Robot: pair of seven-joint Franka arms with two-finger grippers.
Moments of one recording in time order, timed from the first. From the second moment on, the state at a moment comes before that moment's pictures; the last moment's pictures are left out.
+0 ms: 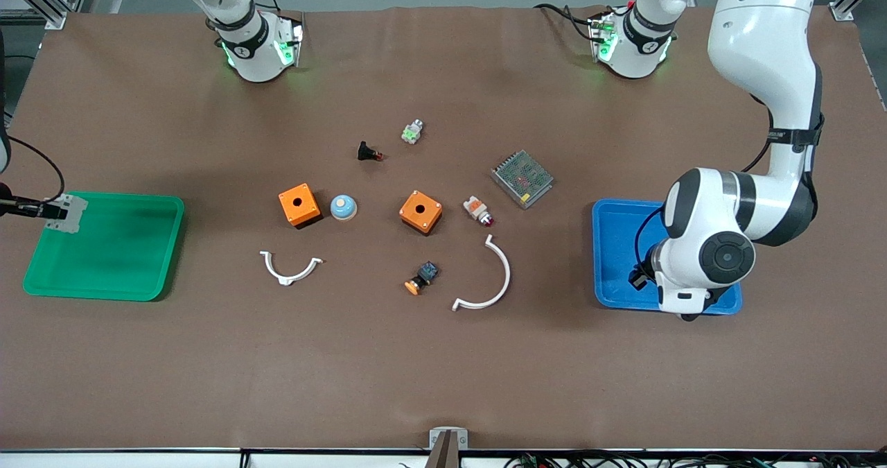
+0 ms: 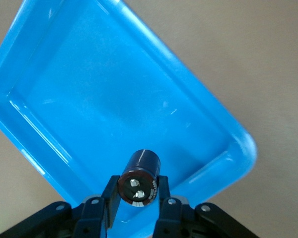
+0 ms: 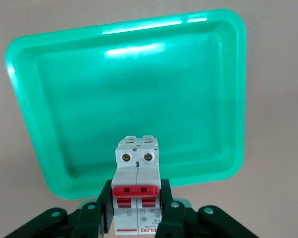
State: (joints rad) left arm -0.25 0.61 0.07 -1.54 0.03 1.89 -0.92; right arm -0.37 0.40 -0.13 -1.73 -0.05 1.98 -0.29
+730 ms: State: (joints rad) left arm -0.15 0.61 0.07 -1.66 0.03 1.99 -0.81; right arm -0.37 0.54 -0.11 -1.73 -0.04 2.14 -0.31
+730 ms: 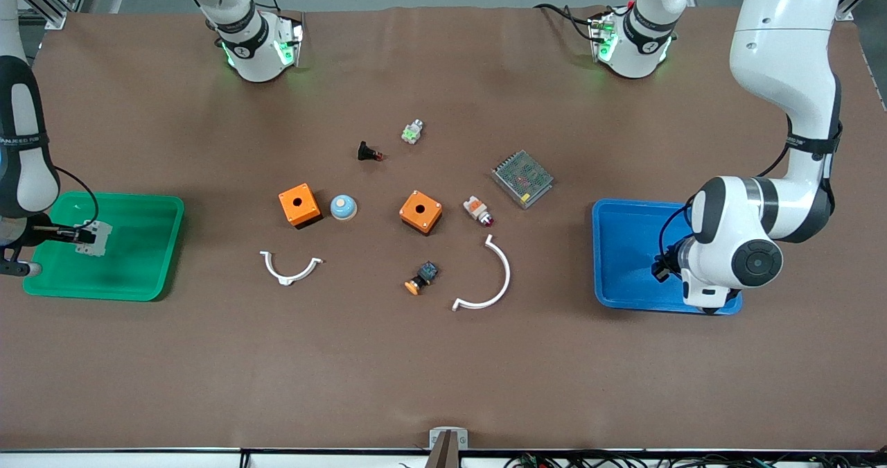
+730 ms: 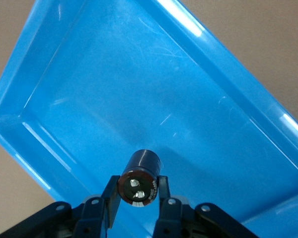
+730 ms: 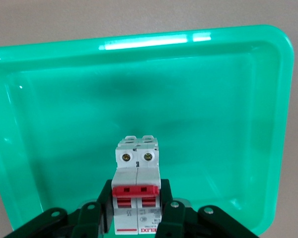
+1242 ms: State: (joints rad) left arm -0.15 0.63 0.06 -1.68 0.01 2.04 -0.80; right arm -0.37 0.57 -0.11 -1.73 -0.01 2.17 -0.35
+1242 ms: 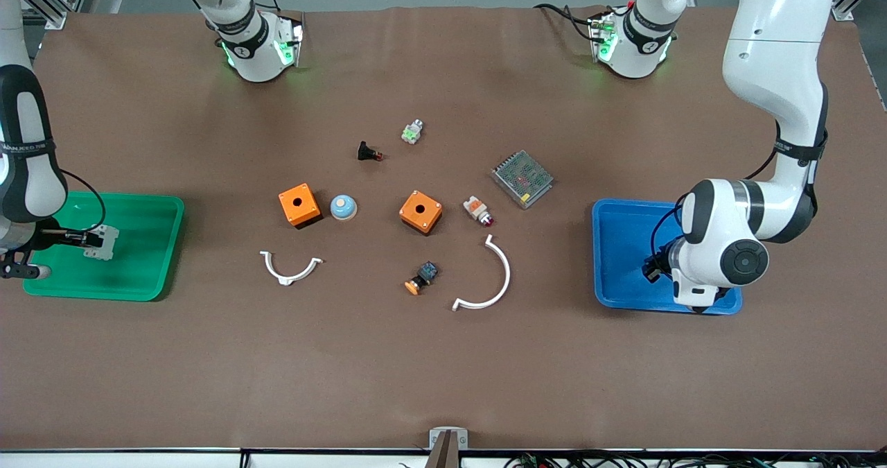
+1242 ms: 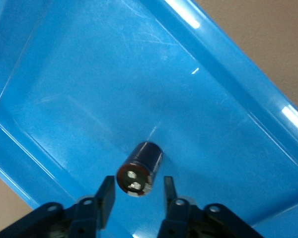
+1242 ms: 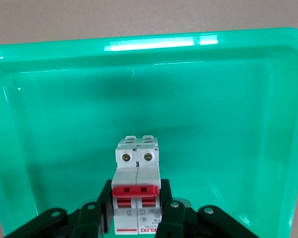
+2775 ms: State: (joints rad) left arm -0.15 0.19 0.07 -1.42 0.01 1.64 -0.31; right arm -0.06 0.09 -0.09 -1.68 0.00 1.60 0.05
